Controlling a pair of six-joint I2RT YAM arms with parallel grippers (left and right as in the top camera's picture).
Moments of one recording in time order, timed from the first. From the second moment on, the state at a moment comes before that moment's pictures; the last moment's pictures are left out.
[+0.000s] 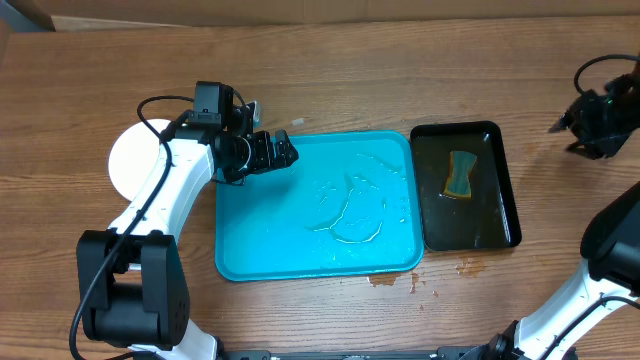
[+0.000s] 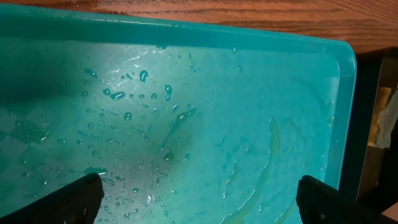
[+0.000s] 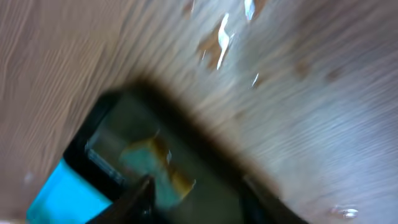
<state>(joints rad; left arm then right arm) -0.09 1.76 1.22 -0.70 0.44 -0.28 -0.45 2.08 1.92 -1.41 -0.31 0.30</state>
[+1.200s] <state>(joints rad) -0.09 1.76 1.22 -0.70 0.43 -0.28 0.10 1.69 1.23 -1.19 -0.07 0.41</state>
